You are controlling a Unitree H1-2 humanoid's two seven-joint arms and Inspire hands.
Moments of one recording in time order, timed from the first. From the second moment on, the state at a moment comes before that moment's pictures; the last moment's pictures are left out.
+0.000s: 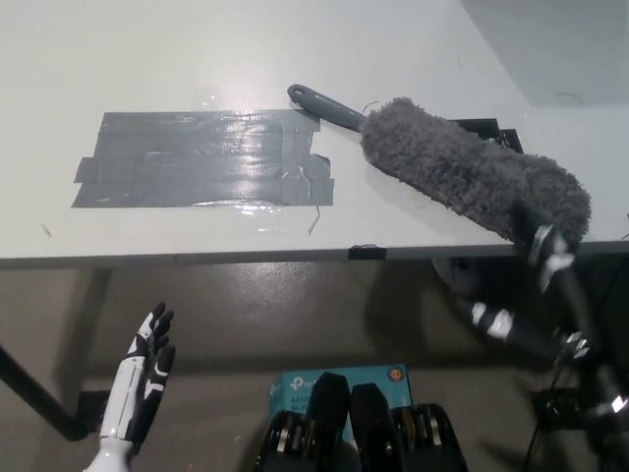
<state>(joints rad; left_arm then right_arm) -0.03 0.14 0.00 0.26 0.19 -0.39 0.06 -0.18 -0.18 0.03 -0.23 -0.11 -0.03 0.10</state>
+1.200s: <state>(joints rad) -0.05 0.14 0.01 0.25 0.21 -0.43 0.06 -0.97 -0.31 0.37 0.71 -0.41 0.39 0.24</state>
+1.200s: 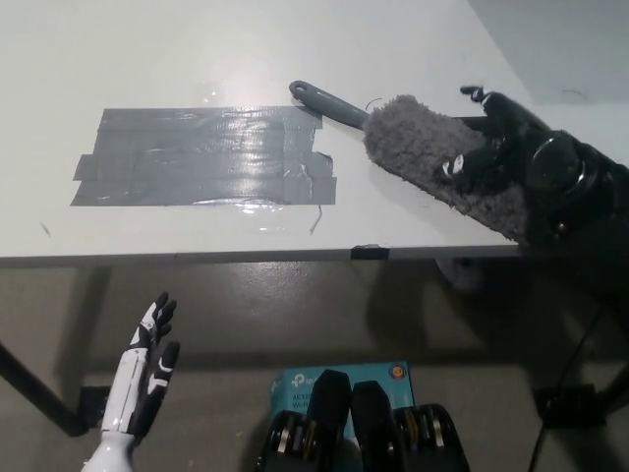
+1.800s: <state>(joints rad) -0.06 0.14 0.01 0.25 0.21 -0.43 0.06 -1.00 -0.32 0.44 0.87 -0.44 0.34 0.30</state>
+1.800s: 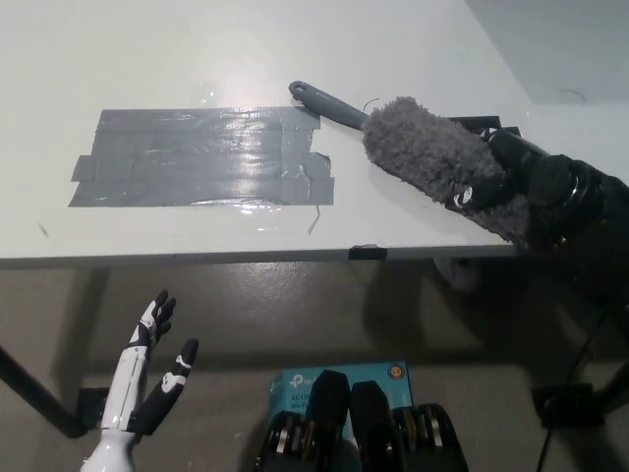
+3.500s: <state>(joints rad) -0.09 0.14 0.01 0.26 0.18 -0.43 0.06 -0.89 -0.33 0.17 0.62 -0.24 0.30 0.47</state>
